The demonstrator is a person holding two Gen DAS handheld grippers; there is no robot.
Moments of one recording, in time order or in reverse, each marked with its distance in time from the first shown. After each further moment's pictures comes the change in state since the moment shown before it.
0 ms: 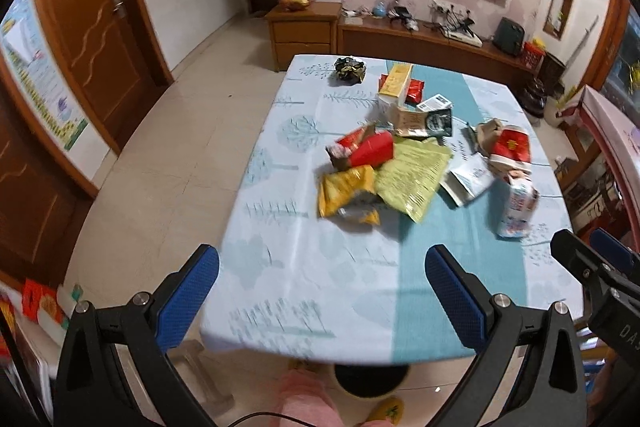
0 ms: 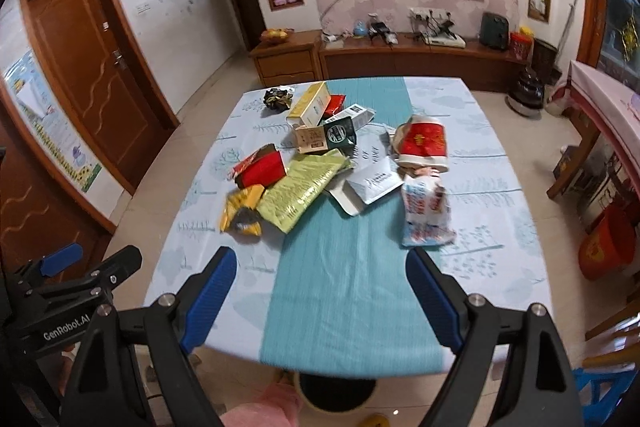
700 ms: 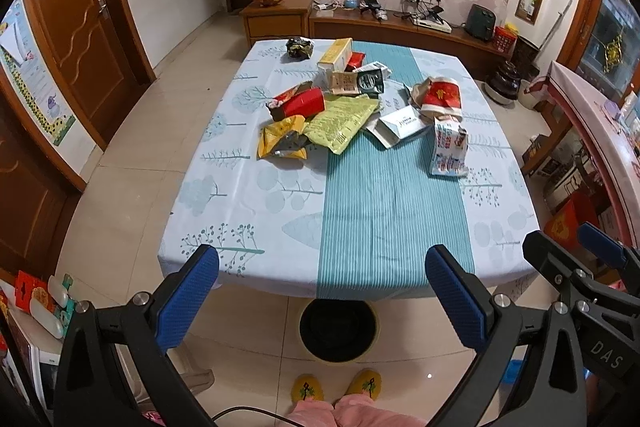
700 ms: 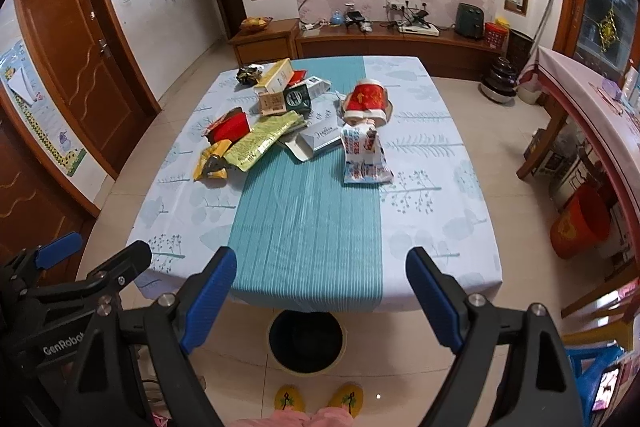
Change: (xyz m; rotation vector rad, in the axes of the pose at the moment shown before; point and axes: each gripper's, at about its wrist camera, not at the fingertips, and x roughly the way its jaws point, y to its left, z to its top) left arm -0.082 -0.088 -0.098 0.022 -0.001 -0.049; right arm -0.085 -0.058 -0.080 -0.050 -0.001 -0.059
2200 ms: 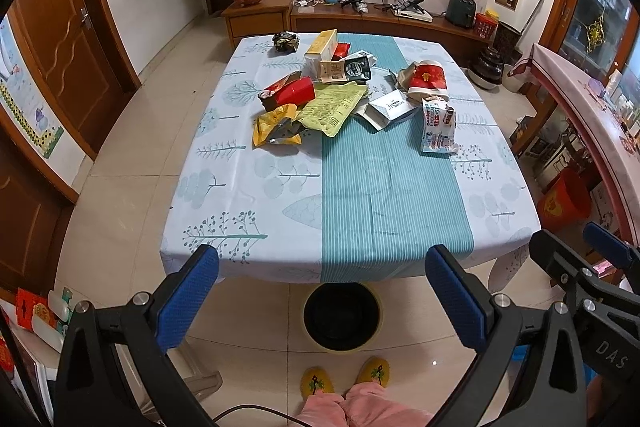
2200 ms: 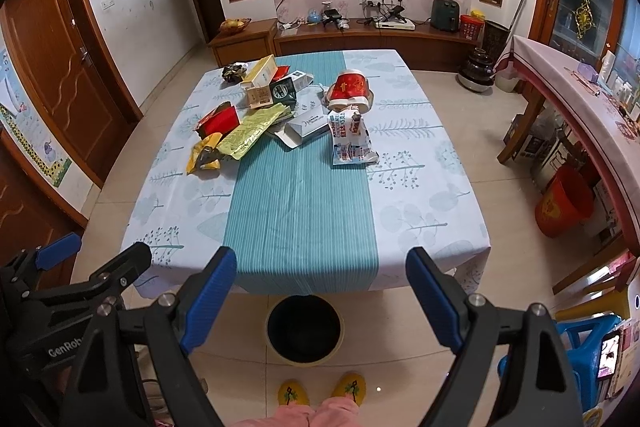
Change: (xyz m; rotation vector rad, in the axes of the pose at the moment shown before) left arm -0.010 0.011 -0.018 0.064 0.020 -0.045; right arm -0.023 0.003 -0.028 0.062 0.018 -0.074
